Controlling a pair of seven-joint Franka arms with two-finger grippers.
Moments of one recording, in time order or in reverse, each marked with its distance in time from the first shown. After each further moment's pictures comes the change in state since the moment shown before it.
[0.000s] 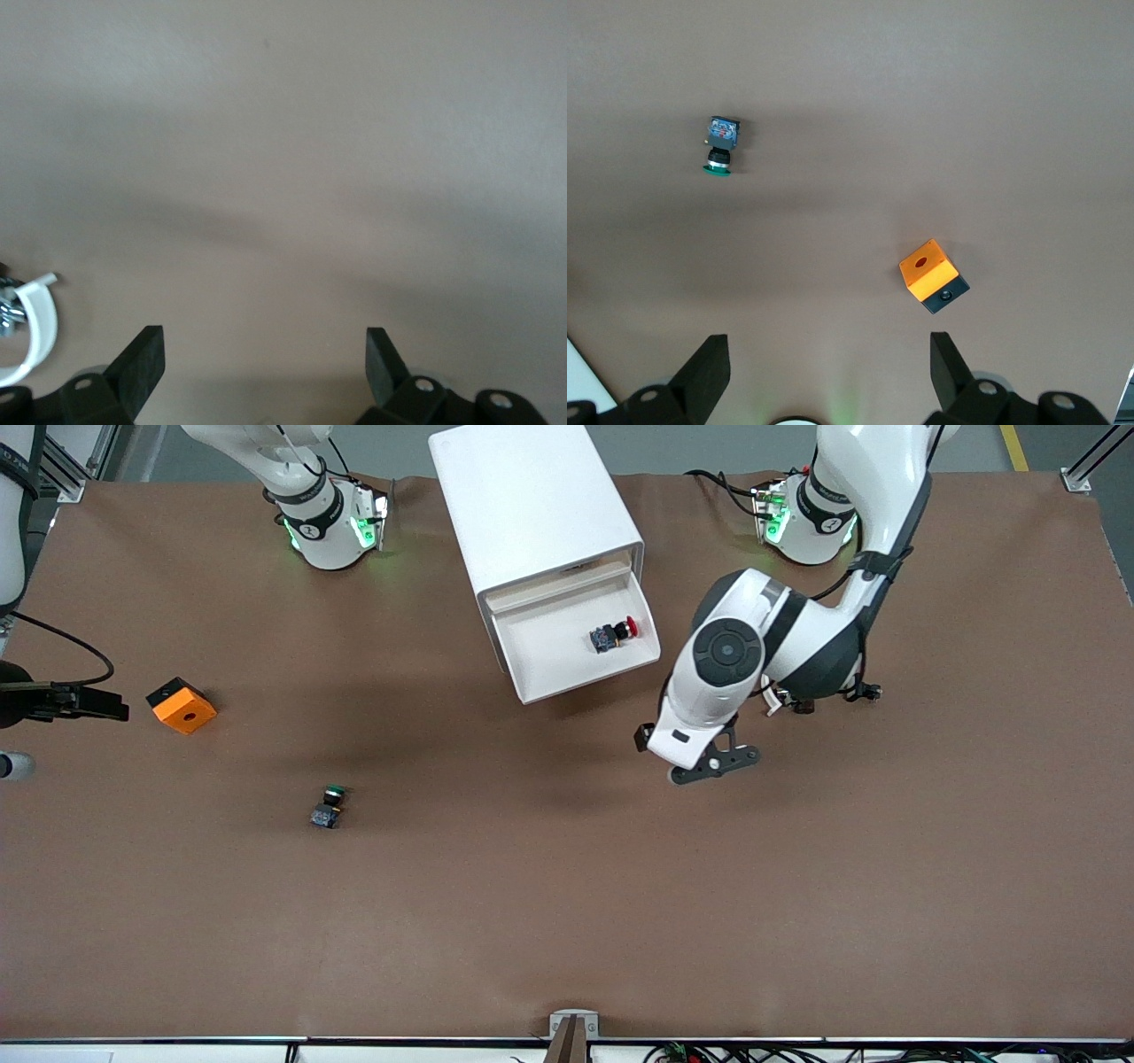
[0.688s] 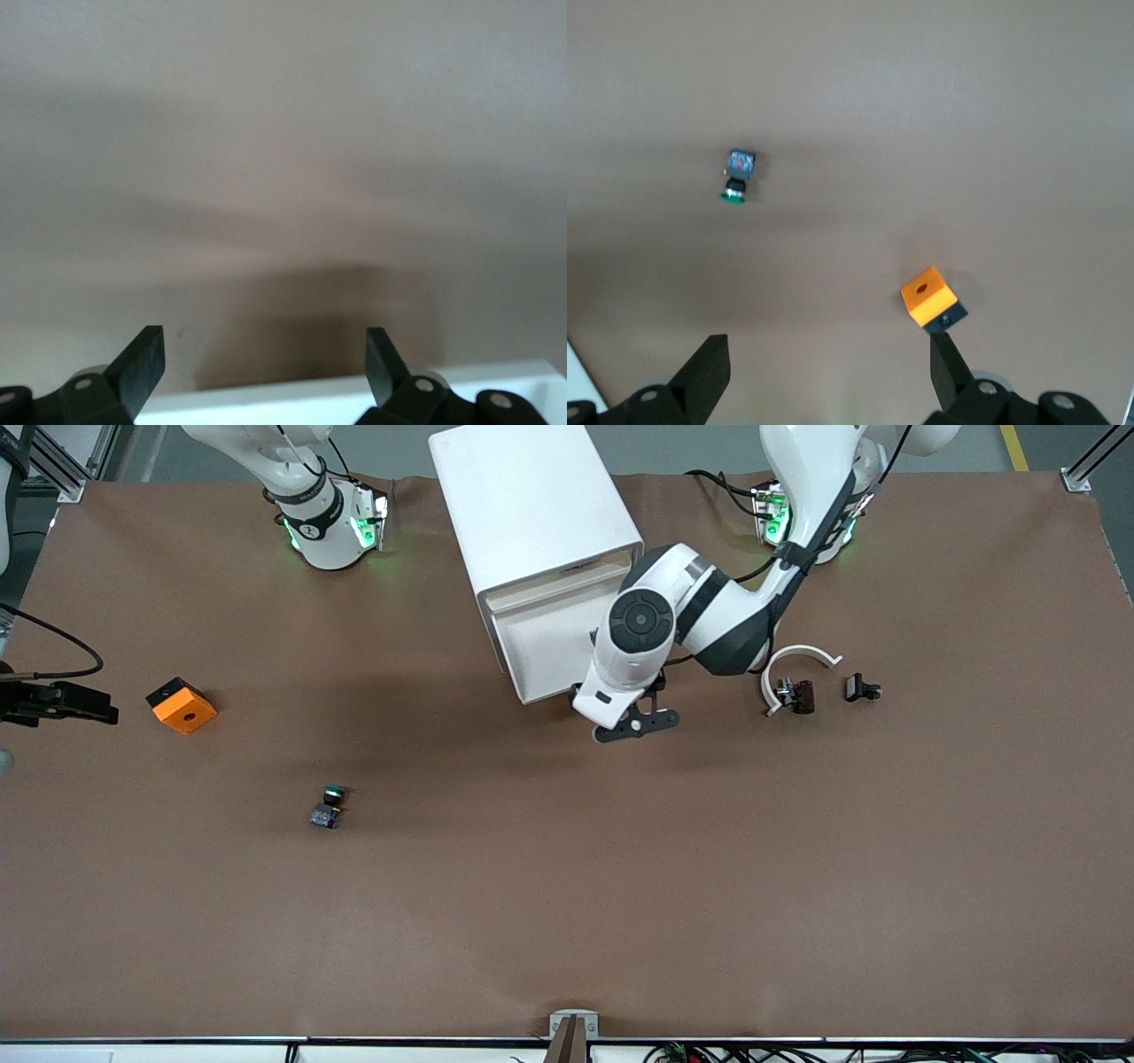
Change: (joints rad) left arm -0.150 0.027 -0.003 0.011 -0.122 0.007 -0.036; right arm 0.000 -0.005 0.014 0.050 0.008 0.039 0.000
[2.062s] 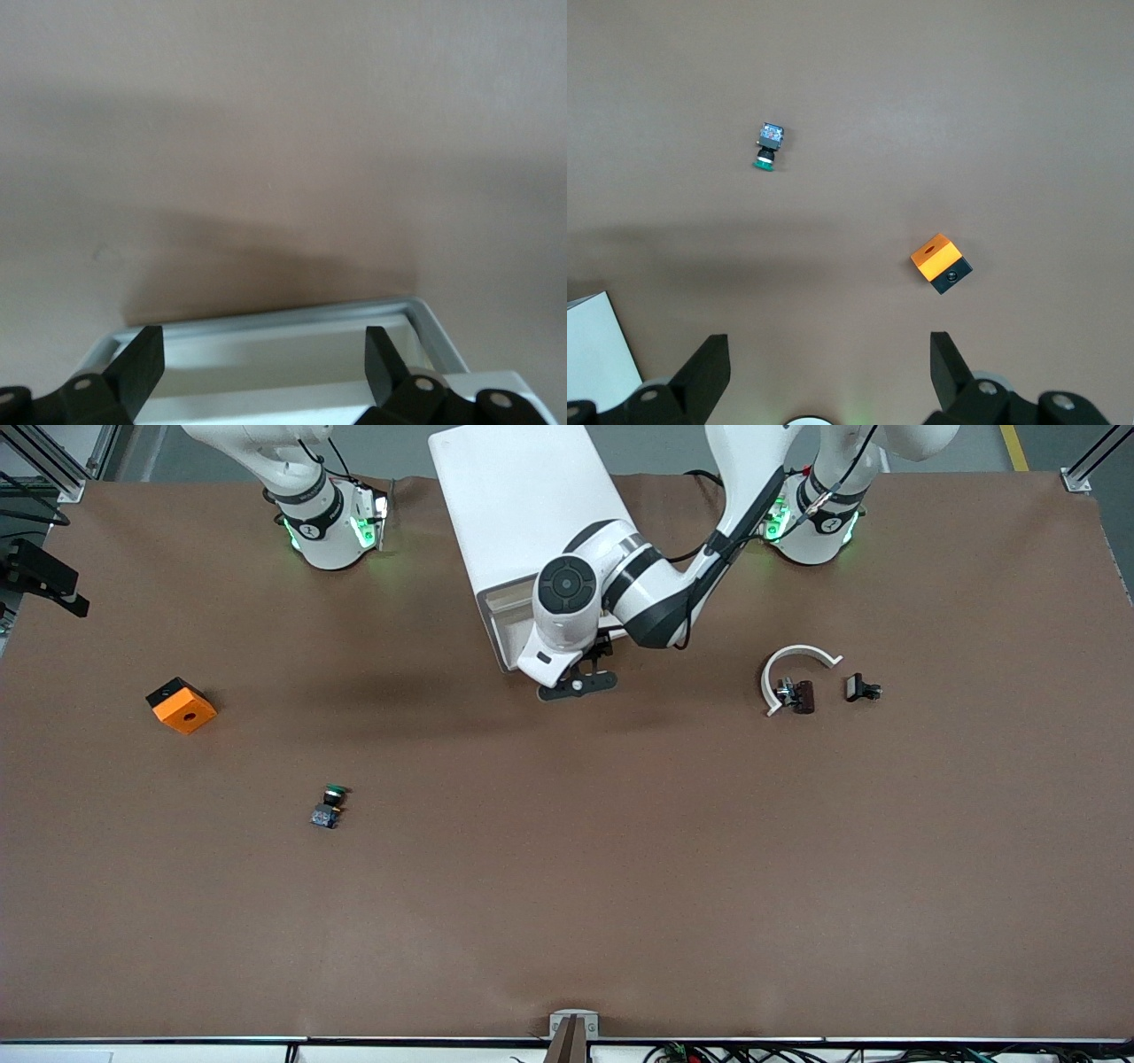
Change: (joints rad) left arm -0.159 0.061 -0.001 0.001 -0.055 0.041 -0.110; right arm -0.002 -0.407 0.004 -0.320 0.015 0.015 0.000
